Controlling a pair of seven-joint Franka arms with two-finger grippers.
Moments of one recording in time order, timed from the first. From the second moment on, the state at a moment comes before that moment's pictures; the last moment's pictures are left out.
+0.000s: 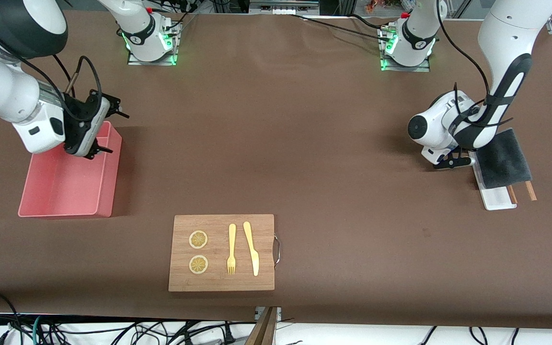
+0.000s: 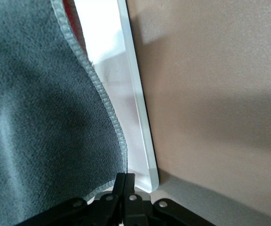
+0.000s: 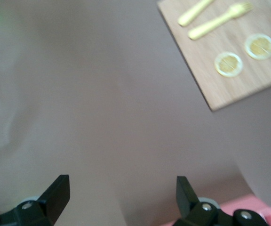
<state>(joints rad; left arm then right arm) 0.18 0.43 -0.21 -2.35 1.26 2.02 -1.00 -0.05 0.13 0.19 -1.69 0.30 1.68 -1.09</state>
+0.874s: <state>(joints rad) 0.18 0.31 -0.31 -2.29 1.04 2.02 -0.86 -0.07 0.26 0.19 -1.83 0.71 1.76 -1.68</state>
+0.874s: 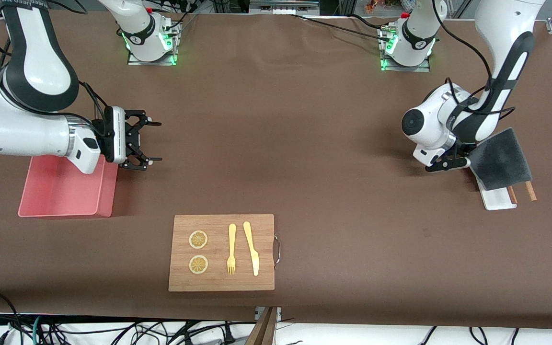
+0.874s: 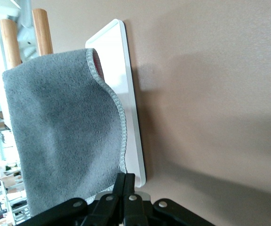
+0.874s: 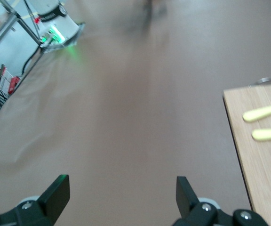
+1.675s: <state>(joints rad) 0.18 0.16 -0.40 -1.84 0.45 1.62 -0.22 -0.07 0.30 0.22 -1.94 1.00 1.67 -1.95</state>
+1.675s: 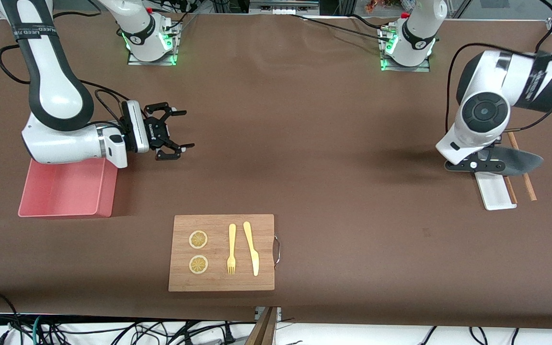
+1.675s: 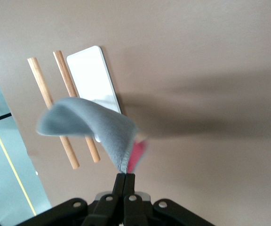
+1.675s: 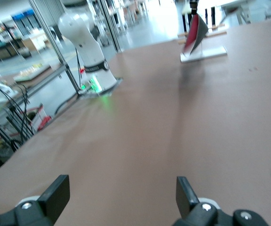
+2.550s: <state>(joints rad) 0.01 0.17 -0.50 -1.40 -0.22 1.42 -0.38 -0.08 0.30 0.29 -2.07 1.25 1.65 -2.10</state>
